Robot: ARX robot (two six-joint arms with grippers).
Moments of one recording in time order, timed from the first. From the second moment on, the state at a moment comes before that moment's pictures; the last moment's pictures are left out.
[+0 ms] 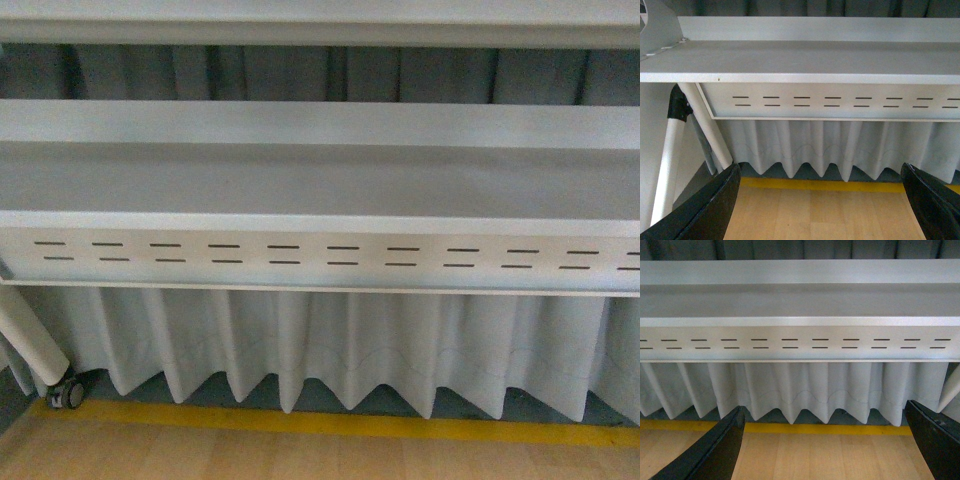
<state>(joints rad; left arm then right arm) 0.00 0.01 0.01 0.00 0.00 0.00 0.00 0.00 0.01 0.00 0.00 -0.01</state>
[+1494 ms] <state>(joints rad) 0.00 0.01 0.01 0.00 0.00 0.00 0.00 0.00 0.01 0.00 0.00 -0.01</state>
